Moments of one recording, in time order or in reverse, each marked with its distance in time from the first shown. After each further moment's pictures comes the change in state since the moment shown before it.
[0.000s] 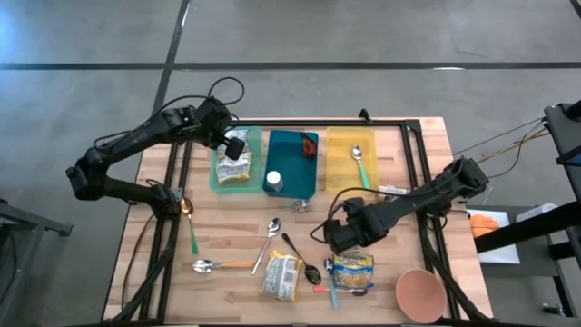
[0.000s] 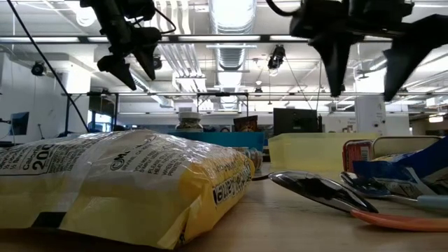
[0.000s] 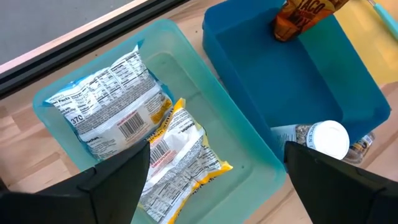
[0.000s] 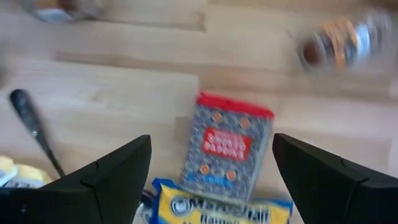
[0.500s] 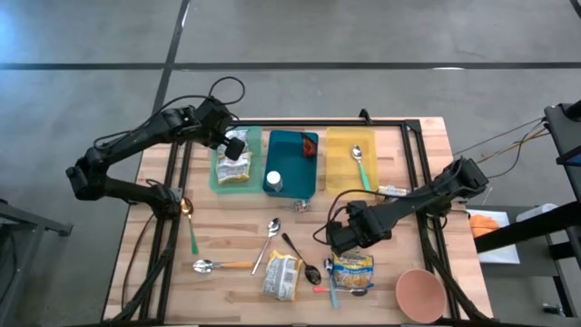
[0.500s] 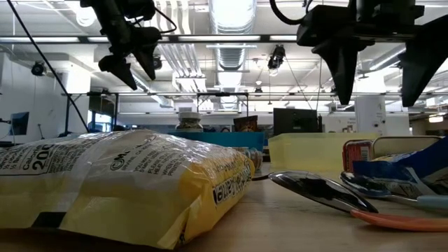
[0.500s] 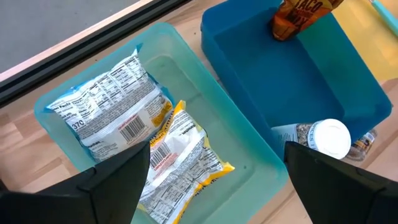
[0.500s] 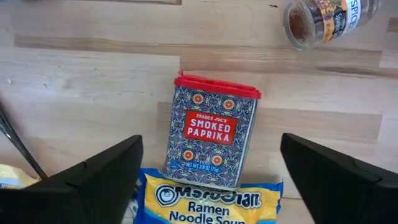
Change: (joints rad) left arm 0.001 0.000 0.000 0.005 0.000 0.028; right arm 0.007 0.005 -0.024 0.003 -0.060 0.029
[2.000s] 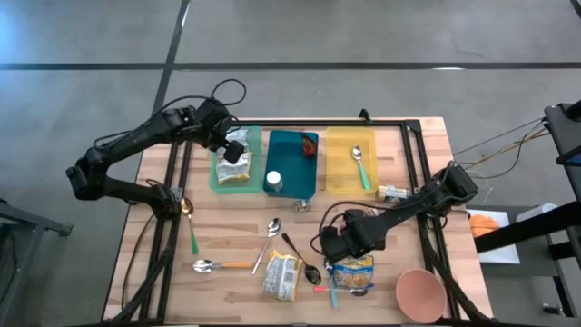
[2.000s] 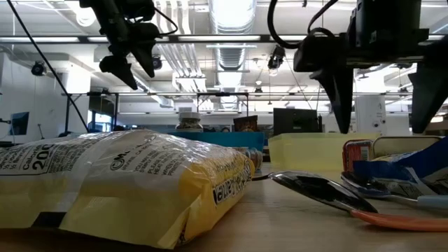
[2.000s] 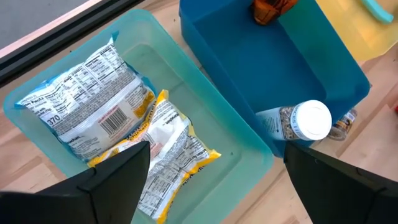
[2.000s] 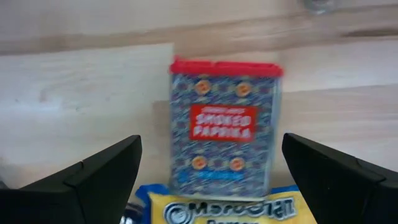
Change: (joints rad) left arm -0.001 0.000 0.000 -0.020 0.078 0.035; right arm 0.028 0.116 -0.001 0.061 0.005 0.168
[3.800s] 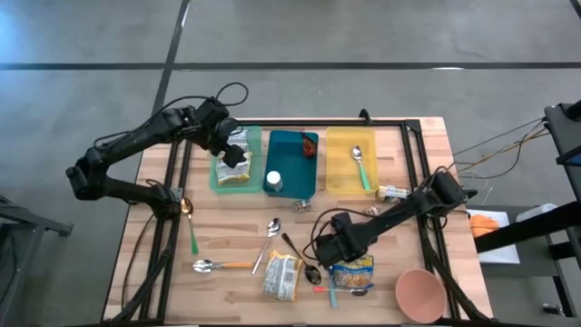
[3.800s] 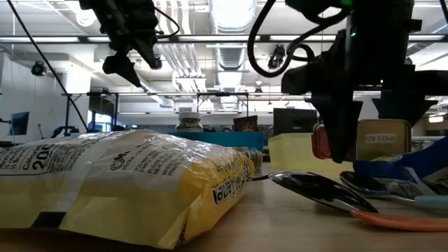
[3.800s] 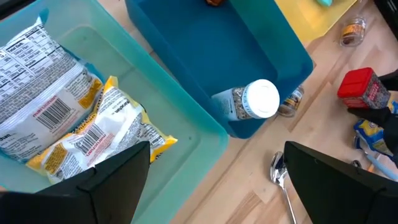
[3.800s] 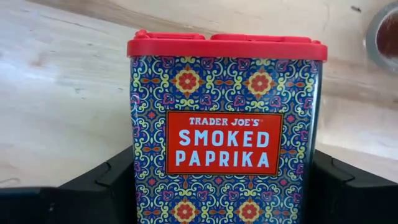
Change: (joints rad) left arm -0.002 -0.001 0.001 -0.003 0.187 0.006; right arm 0.000 0.106 0.006 0.085 0.083 -0.317
